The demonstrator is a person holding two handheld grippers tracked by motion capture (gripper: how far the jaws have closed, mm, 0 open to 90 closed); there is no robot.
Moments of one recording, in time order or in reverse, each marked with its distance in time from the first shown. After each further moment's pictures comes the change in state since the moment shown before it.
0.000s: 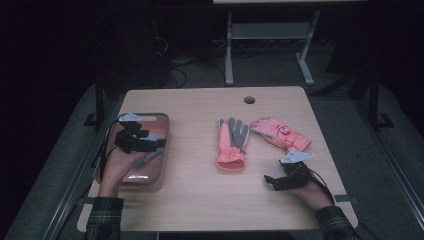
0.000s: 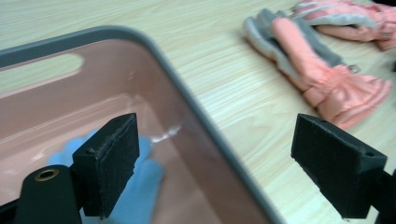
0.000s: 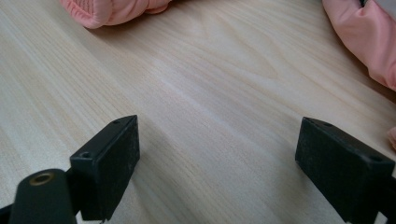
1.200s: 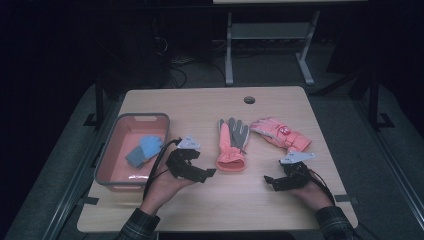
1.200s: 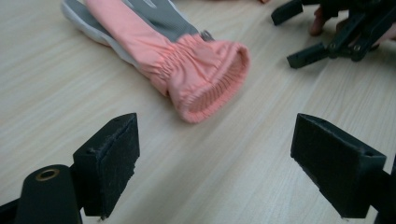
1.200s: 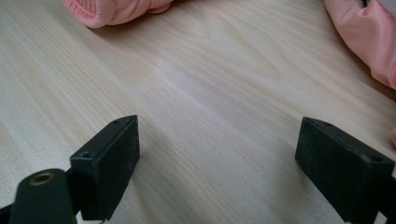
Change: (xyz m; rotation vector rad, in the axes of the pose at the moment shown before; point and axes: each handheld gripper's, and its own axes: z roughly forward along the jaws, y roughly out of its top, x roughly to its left) left arm -0.133 -0.018 0.060 0.077 -0.196 0.223; right arm 0.001 0.000 0.000 -0.003 0.004 -0.002
